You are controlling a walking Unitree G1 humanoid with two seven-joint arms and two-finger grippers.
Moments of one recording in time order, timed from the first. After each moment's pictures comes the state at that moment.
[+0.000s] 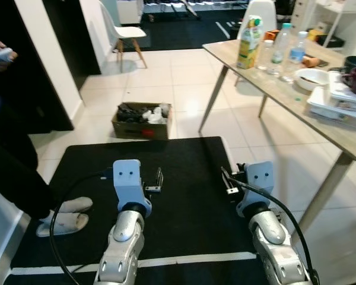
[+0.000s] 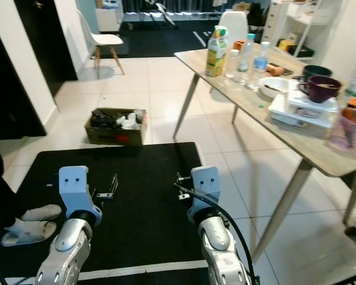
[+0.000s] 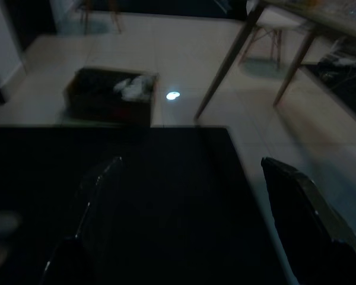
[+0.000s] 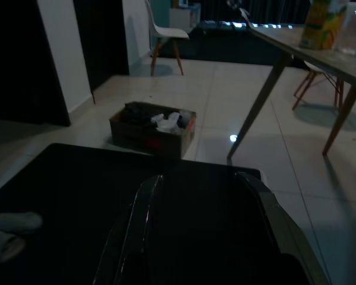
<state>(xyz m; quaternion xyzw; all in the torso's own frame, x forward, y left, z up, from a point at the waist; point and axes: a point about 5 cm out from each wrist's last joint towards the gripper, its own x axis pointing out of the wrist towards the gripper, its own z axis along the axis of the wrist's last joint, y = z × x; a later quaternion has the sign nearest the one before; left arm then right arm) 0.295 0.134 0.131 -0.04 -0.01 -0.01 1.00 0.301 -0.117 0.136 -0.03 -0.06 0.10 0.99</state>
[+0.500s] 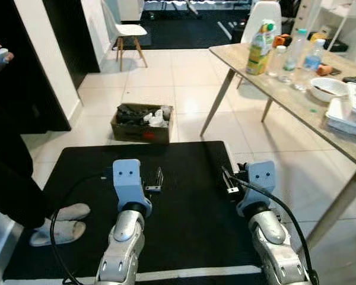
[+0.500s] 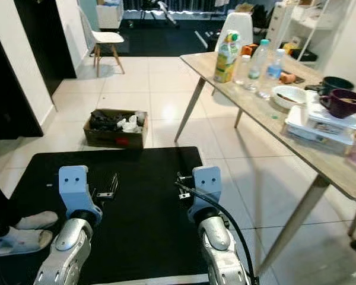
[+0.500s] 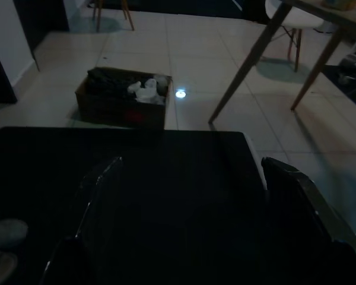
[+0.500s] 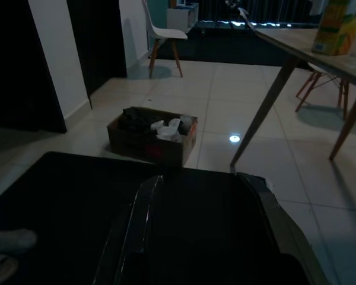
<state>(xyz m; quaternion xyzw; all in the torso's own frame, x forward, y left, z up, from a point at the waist) 0.295 0.138 0.130 -0.05 0.00 0.01 1.00 0.302 -0.115 0.137 -0.01 -0.07 0.10 0.99</state>
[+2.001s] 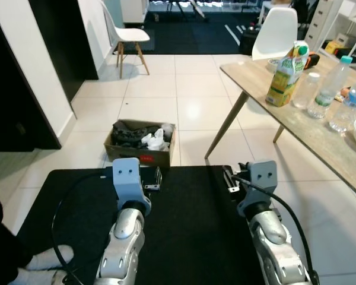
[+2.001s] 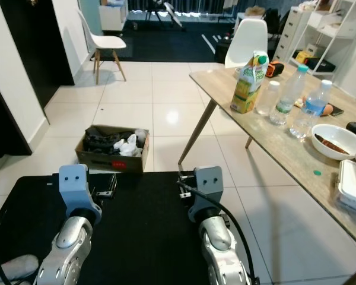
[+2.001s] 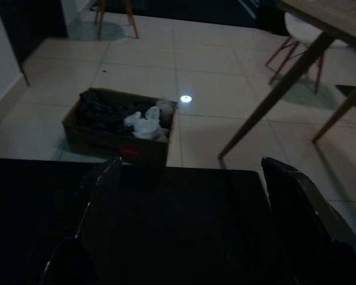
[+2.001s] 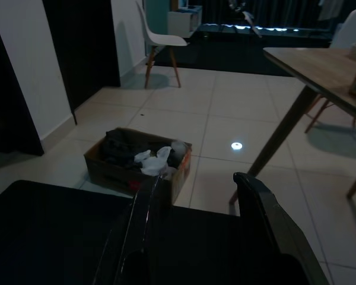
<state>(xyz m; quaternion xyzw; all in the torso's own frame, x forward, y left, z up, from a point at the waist) 0.298 0.140 0.129 -0.04 0.00 0.01 1.00 0.301 -0.115 0.139 -0.01 -0.07 0.10 0.99</state>
